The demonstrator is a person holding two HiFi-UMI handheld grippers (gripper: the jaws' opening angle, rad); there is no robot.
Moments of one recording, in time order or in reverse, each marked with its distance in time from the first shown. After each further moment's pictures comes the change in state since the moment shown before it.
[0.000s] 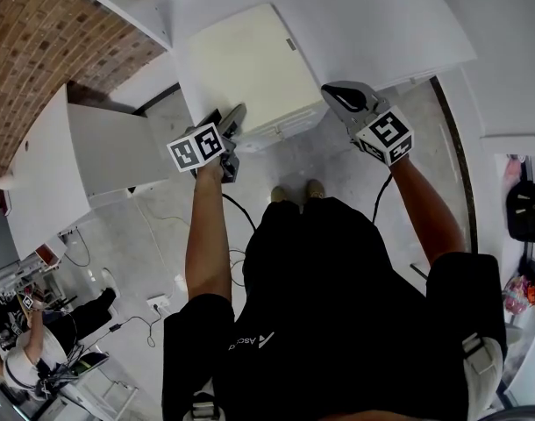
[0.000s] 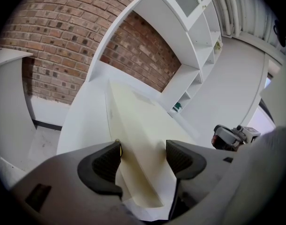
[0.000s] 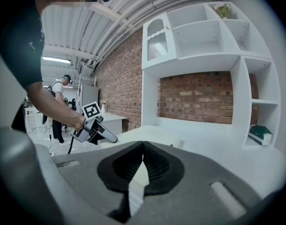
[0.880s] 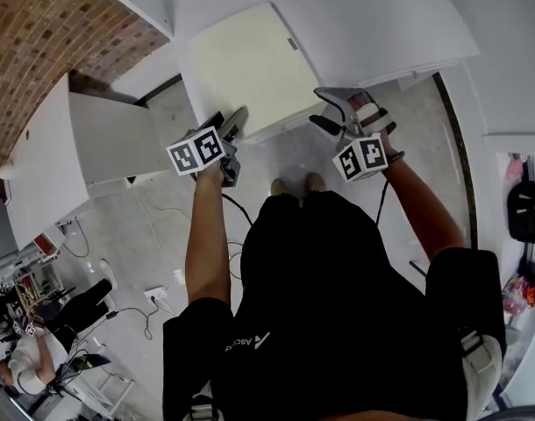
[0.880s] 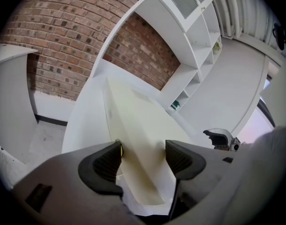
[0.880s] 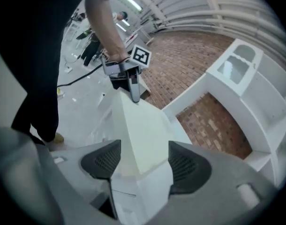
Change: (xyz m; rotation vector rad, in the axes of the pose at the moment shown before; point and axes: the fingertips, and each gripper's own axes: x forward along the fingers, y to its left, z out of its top) left arm -0.027 -0.010 -0.032 -0.025 0.016 -0.004; right arm 0.008 0.068 -0.069 -0.882 0.271 -0.009
